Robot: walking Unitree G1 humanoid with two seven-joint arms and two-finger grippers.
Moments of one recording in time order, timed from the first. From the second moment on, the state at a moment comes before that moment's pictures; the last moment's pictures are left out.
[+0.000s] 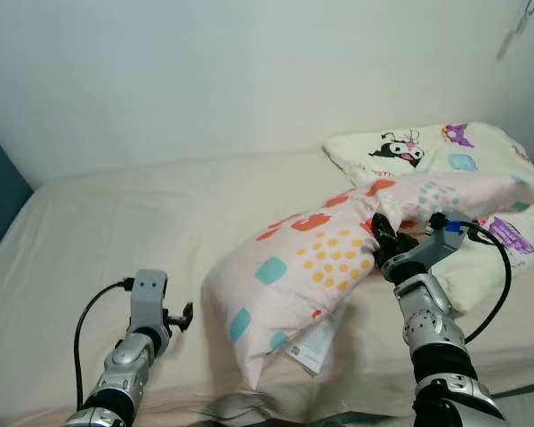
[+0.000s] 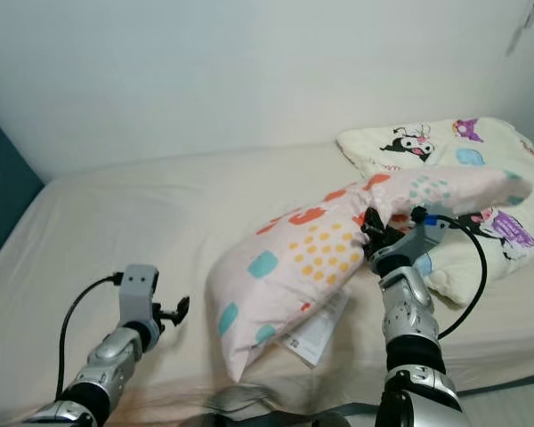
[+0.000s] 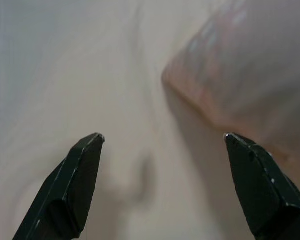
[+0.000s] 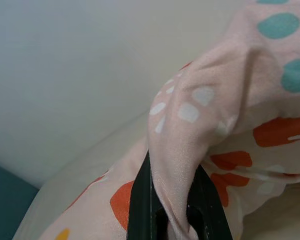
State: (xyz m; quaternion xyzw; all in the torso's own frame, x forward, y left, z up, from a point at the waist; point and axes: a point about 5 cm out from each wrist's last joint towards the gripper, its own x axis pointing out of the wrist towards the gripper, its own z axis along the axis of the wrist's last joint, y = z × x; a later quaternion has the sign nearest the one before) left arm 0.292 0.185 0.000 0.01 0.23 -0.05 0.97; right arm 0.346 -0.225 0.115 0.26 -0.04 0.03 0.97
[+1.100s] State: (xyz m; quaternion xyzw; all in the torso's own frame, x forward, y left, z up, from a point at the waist) left arm 0.160 0.210 -0.090 0.05 0.48 0.00 0.88; right arm 0.342 -0.211 0.084 0.19 0.03 0.00 0.98
